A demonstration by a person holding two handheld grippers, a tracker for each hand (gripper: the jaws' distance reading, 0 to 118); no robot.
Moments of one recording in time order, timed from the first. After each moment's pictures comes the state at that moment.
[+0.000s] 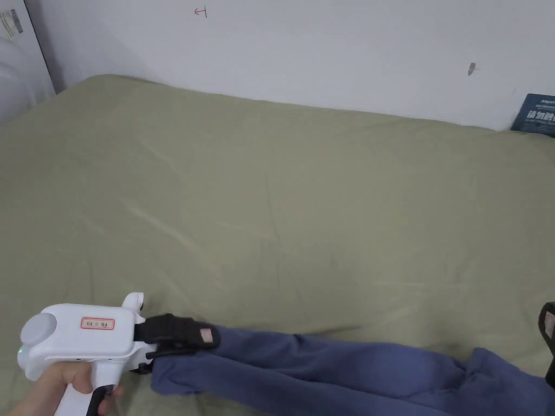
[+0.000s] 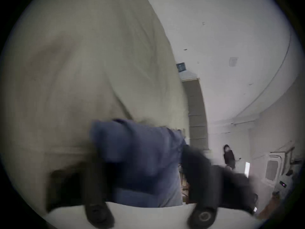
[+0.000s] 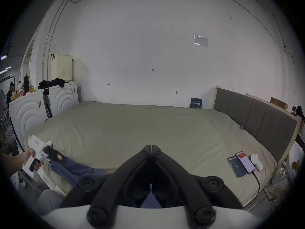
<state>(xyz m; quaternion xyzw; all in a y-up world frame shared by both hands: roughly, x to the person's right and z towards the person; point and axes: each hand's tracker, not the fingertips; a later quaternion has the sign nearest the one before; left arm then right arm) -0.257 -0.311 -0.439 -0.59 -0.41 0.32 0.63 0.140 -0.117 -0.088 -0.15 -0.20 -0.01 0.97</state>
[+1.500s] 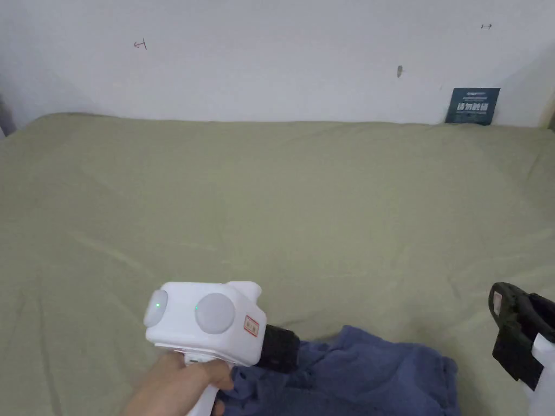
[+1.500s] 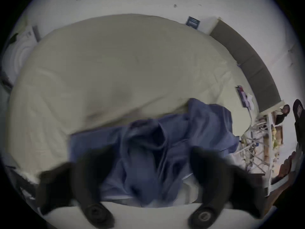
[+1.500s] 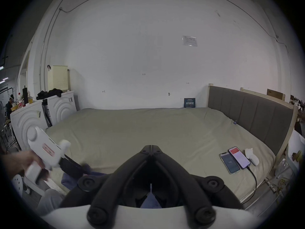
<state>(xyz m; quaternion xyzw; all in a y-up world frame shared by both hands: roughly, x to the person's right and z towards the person) -0.009 -0.211 -0.315 -0.57 -0.36 -0.06 0.74 0.183 -0.112 -0.031 -0.12 -0.21 -0.05 0.97</state>
